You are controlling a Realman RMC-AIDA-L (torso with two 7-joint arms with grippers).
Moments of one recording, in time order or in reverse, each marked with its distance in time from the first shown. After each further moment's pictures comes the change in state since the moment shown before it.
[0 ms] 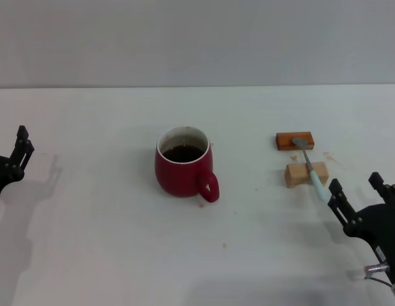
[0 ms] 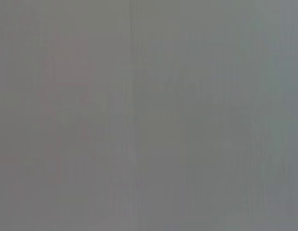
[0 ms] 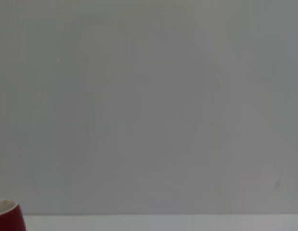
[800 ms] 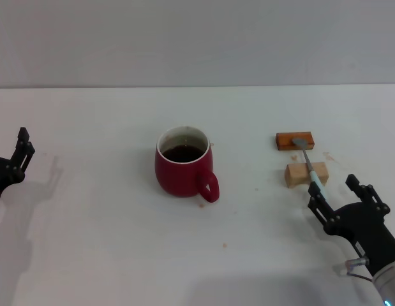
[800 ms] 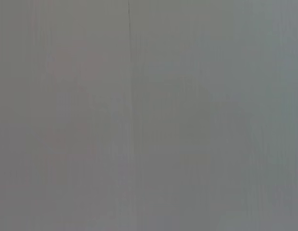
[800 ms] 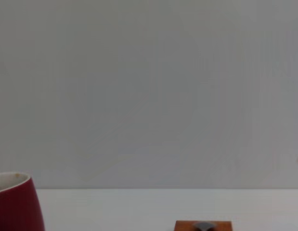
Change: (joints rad) left arm 0.004 0.000 0.003 0.000 0.006 0.000 0.000; right arm 0.053 -0.001 0.011 0.016 0.001 0.121 0.000
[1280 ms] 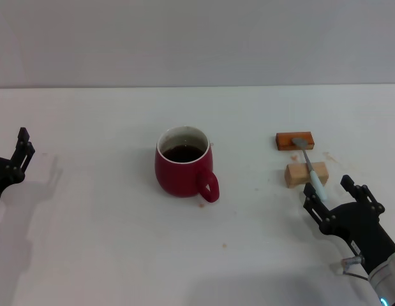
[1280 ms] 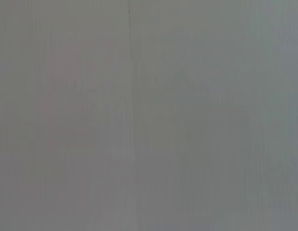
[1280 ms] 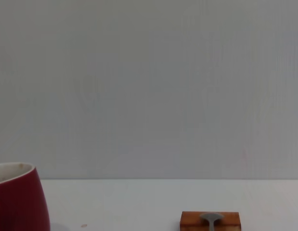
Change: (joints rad) left arm 0.001 0.000 0.000 0.000 0.000 0.000 0.000; right arm 0.016 0.000 0.002 0.005 0.005 0.037 0.000
